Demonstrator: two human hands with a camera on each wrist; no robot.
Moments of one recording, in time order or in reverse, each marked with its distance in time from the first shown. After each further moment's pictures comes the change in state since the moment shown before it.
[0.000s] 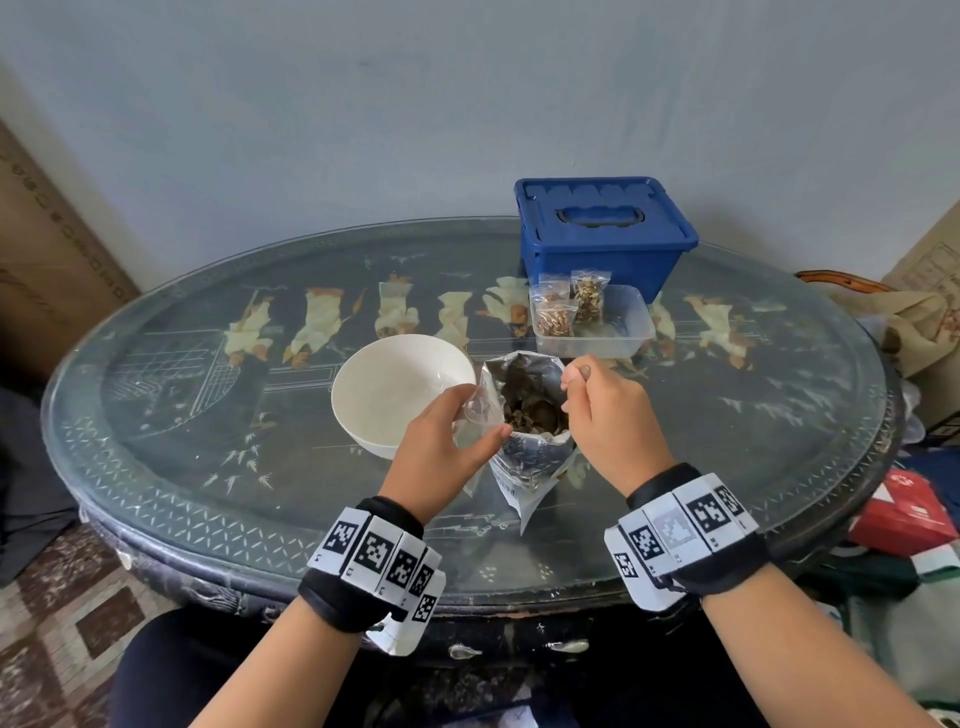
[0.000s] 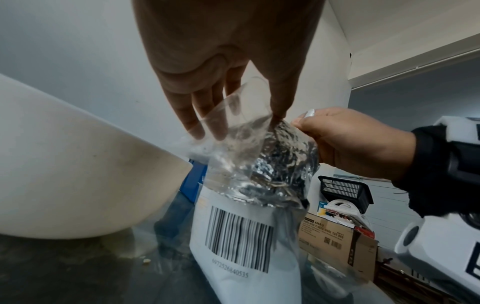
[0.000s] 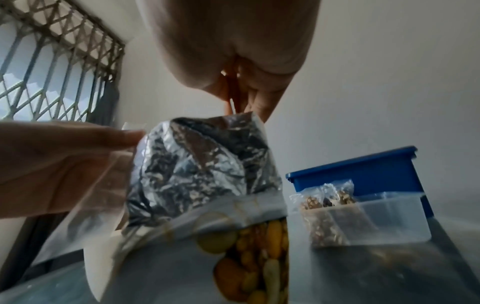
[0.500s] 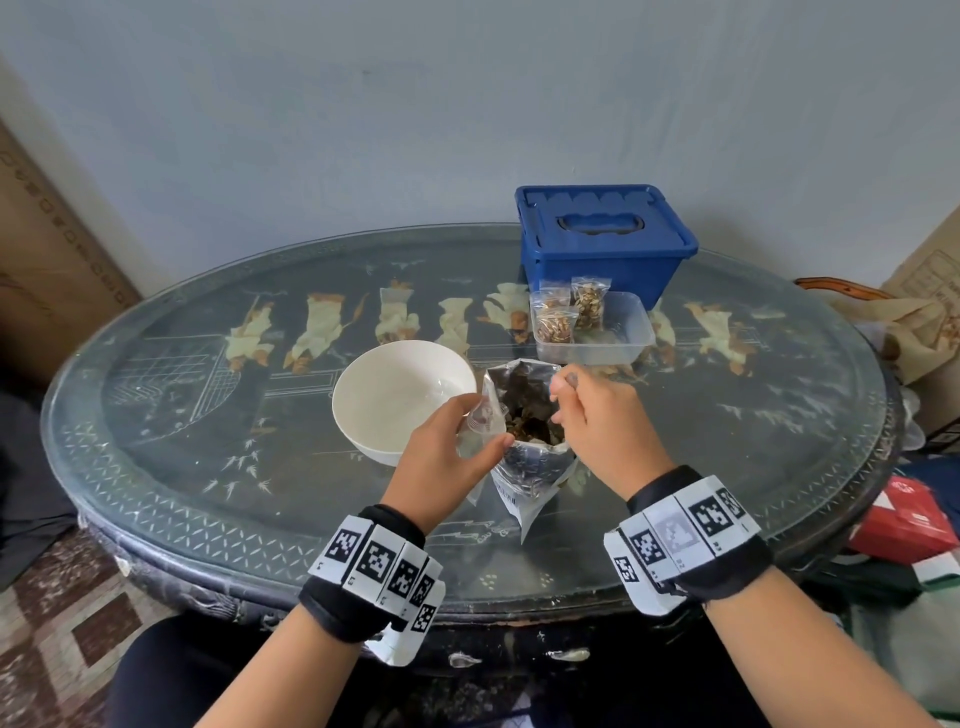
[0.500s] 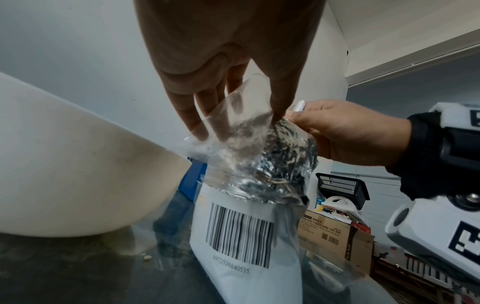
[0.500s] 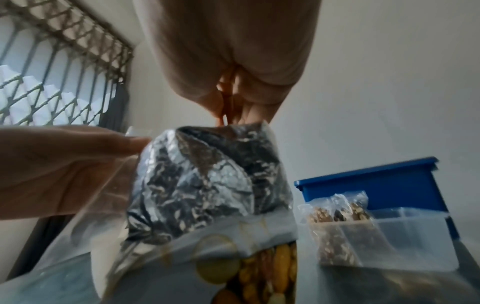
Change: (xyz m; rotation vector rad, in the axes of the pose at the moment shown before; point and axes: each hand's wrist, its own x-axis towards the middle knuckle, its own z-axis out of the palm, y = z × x) left_hand -0.001 0.001 0.001 -0.020 -0.036 -0.011; right_hand 0.006 -0.007 -0.004 0.032 -0.136 0.048
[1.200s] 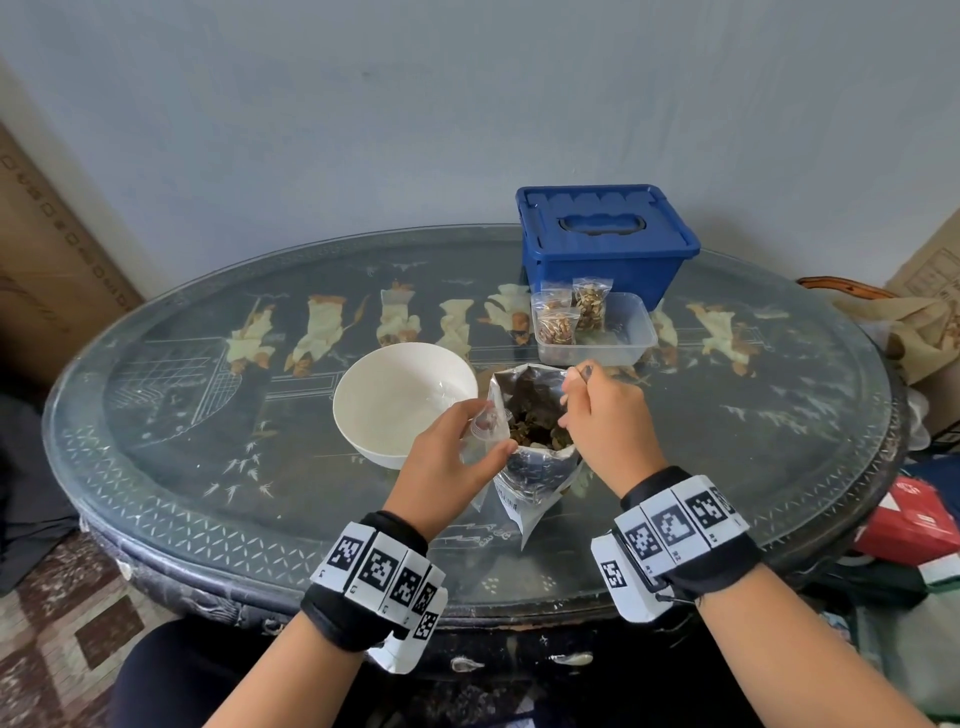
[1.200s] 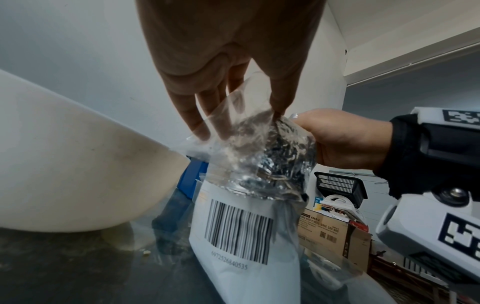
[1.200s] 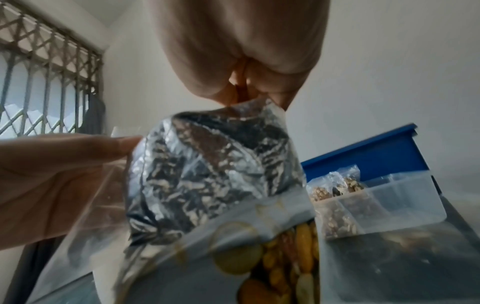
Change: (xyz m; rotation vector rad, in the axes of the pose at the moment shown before) left_hand -0.002 0.002 0.001 -0.013 -0.032 -0.023; right_hand 0.004 0.000 0.006 0.033 0.068 0.184
